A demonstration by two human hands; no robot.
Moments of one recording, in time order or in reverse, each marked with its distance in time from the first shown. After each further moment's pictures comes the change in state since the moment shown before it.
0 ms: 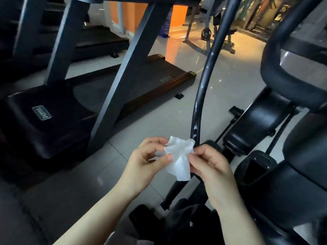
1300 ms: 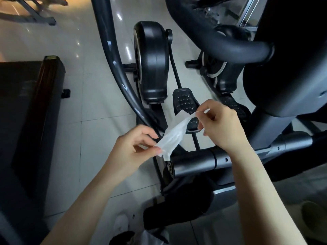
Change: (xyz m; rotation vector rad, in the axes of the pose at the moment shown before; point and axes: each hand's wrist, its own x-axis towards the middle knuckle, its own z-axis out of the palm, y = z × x) left_hand 0.235 -0.009 -0.005 0.235 -1.072 0.118; right_hand 0.092 -0.029 -0.006 -0.910 1.015 0.252
